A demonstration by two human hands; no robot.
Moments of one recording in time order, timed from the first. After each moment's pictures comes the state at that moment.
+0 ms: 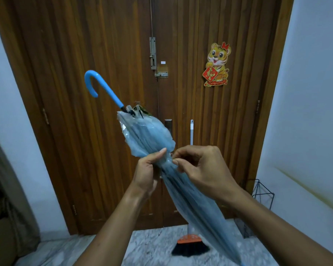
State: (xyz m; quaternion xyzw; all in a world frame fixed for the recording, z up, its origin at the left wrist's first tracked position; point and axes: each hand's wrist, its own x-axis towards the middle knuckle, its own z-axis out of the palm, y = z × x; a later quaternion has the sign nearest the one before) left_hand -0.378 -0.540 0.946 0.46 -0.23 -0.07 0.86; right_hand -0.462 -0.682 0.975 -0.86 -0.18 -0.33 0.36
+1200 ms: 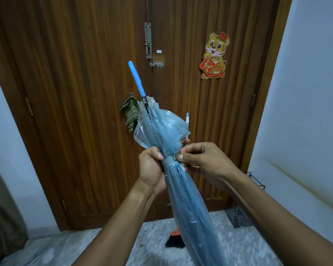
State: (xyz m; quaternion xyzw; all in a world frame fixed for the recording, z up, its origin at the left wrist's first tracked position) left_hand -0.352 -0.555 0.938 0.32 -0.26 -0.27 0.87; right_hand -0.420 -0.689 0.970 -0.69 0.00 -0.06 0.72
